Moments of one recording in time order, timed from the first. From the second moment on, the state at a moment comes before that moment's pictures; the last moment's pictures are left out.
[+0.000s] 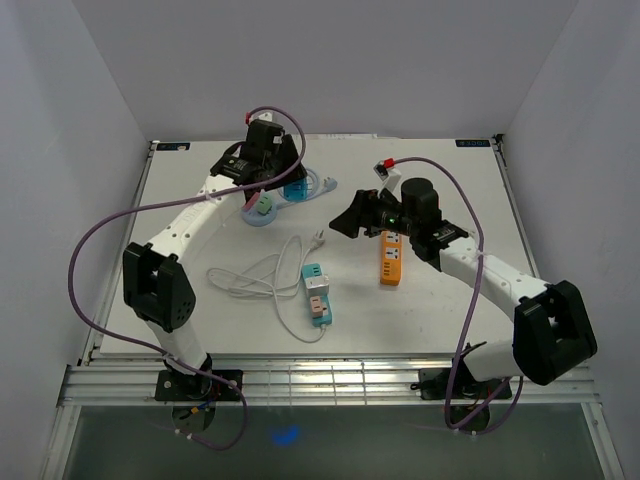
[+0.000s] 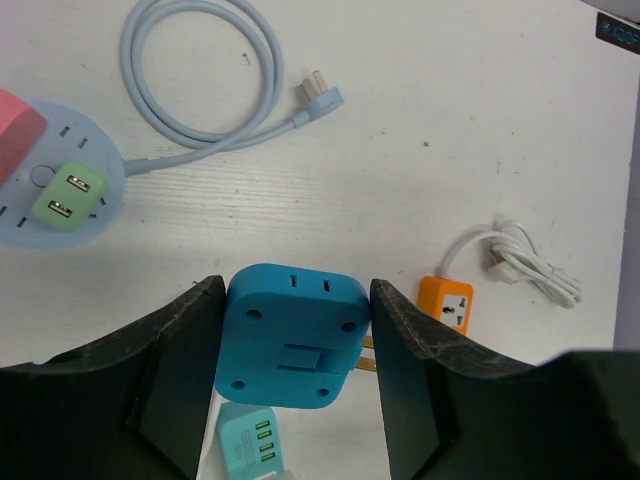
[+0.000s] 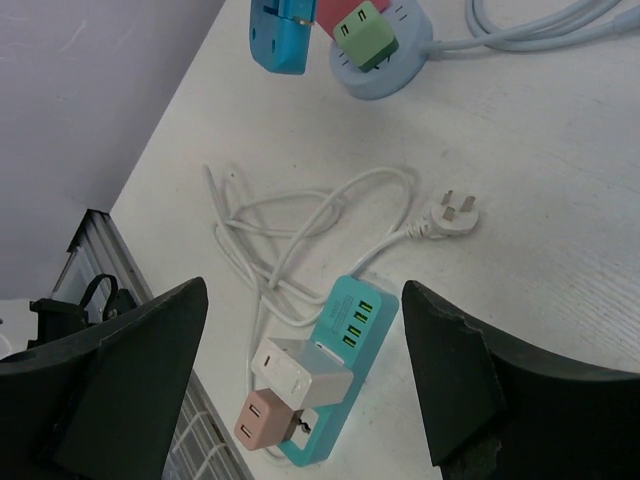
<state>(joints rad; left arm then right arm) -0.46 1.75 1.65 -0.56 -0.13 -0.63 0.53 1.35 0.91 0.11 -0.47 0.48</state>
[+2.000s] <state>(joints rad) -0.52 1.68 1.55 -0.57 0.07 -0.70 0.52 1.71 1.01 0.52 -0.59 0.78</state>
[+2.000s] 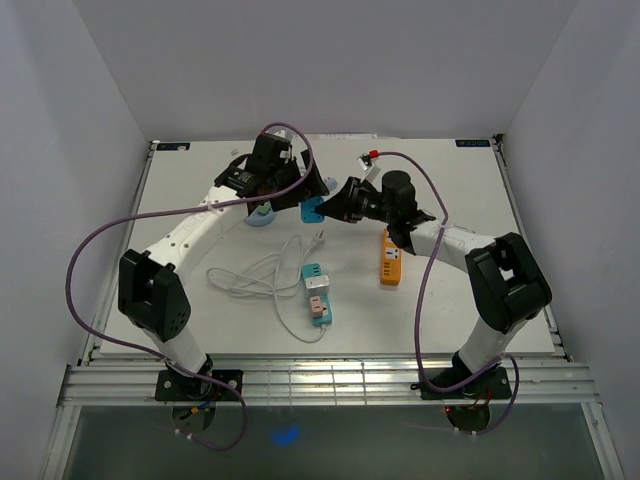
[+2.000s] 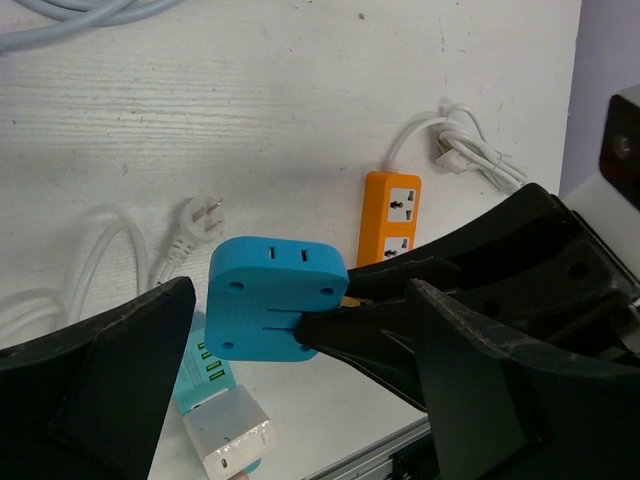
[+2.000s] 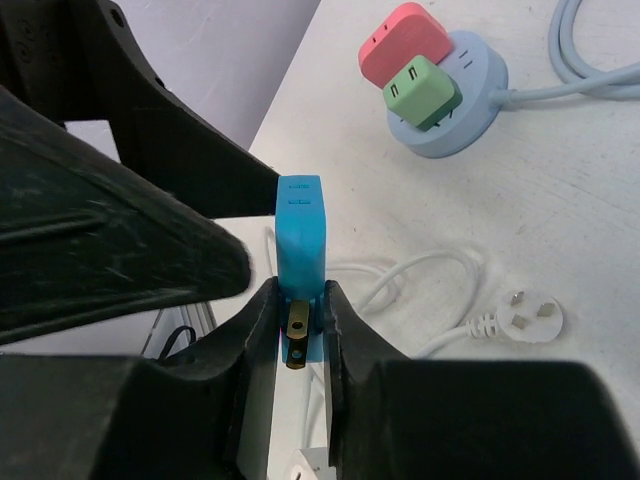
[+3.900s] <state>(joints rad) -0.40 1.34 1.05 0.31 0.85 -0.84 0.39 1.53 0.89 1.00 -1.04 1.27</state>
